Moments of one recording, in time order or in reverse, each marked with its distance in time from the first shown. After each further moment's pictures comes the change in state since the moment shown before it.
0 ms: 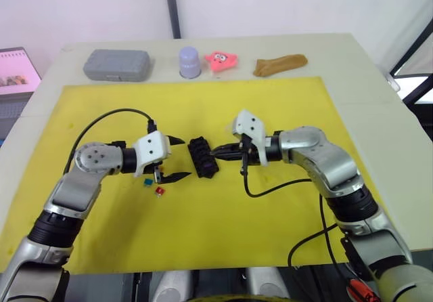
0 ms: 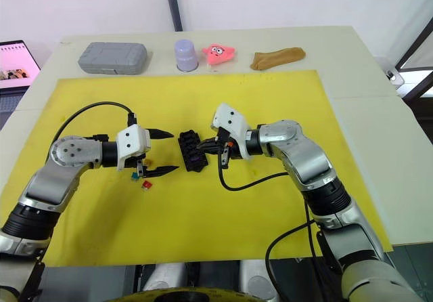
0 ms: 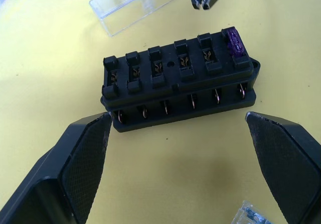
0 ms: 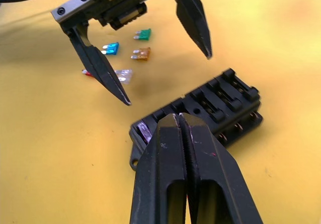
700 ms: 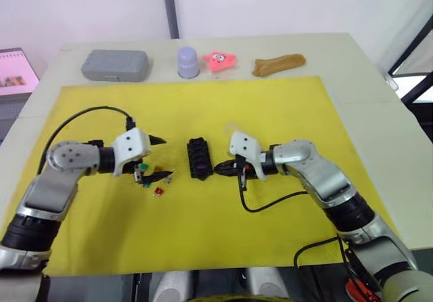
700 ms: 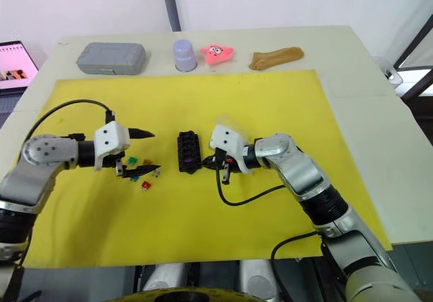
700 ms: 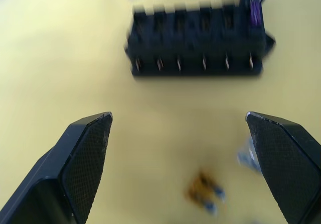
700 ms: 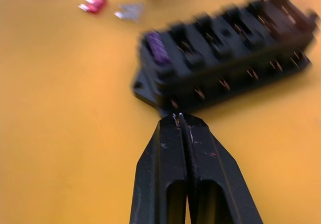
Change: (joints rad) left arm 0.062 0.142 0.108 0.022 -0.044 0.032 -0.061; right arm 0.058 -0.010 0.114 -0.004 -0.077 -0.056 0.014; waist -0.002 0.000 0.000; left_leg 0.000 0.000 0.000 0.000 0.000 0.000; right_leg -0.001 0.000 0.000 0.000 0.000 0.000
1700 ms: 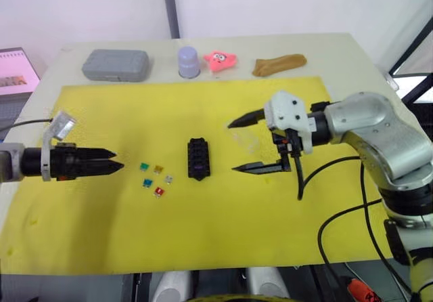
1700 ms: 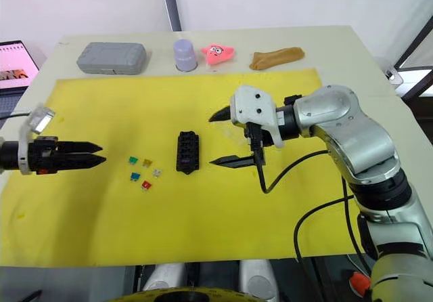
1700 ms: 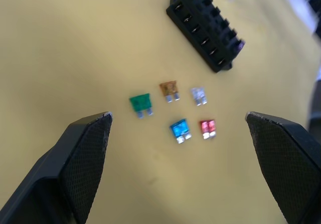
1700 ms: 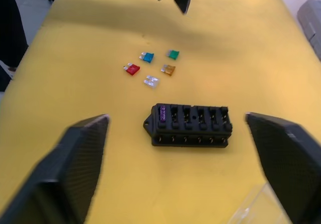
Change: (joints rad) left arm -0.101 0.219 0.138 0.304 -0.412 0.840 -0.263; right arm -0.196 -0.267 -0.197 -0.243 0.215 0.040 0.178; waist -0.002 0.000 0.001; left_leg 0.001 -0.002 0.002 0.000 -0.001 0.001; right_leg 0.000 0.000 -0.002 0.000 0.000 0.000
